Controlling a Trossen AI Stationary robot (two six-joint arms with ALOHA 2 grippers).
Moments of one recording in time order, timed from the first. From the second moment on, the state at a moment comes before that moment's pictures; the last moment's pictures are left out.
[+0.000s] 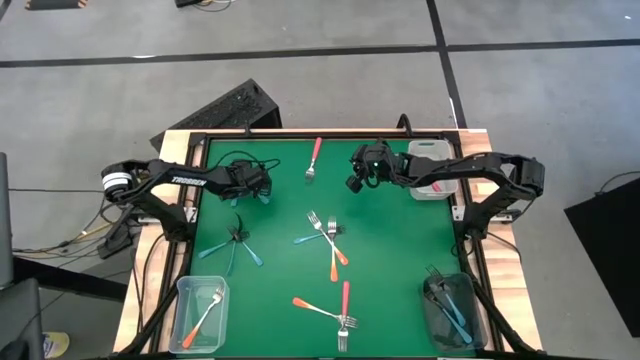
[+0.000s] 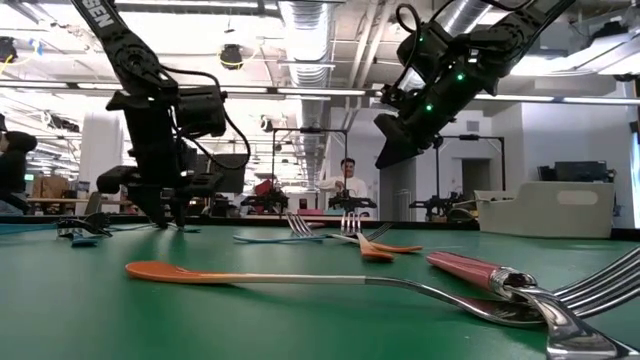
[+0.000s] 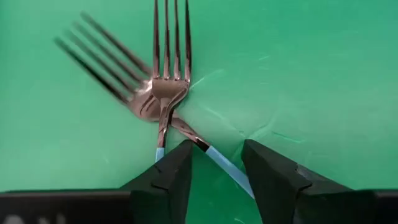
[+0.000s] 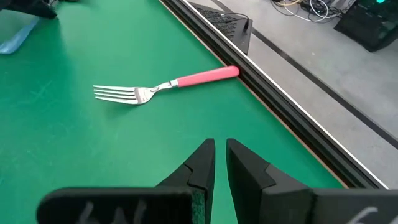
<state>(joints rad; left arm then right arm) 0.46 1.51 0.59 -0.39 -0.47 -0.95 -0.35 1.53 0.83 0.09 0.34 0.06</state>
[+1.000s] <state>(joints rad) 0.47 1.32 0.62 -0.32 -0.37 -0.47 -0.28 1.53 0.83 0.09 0.29 0.21</state>
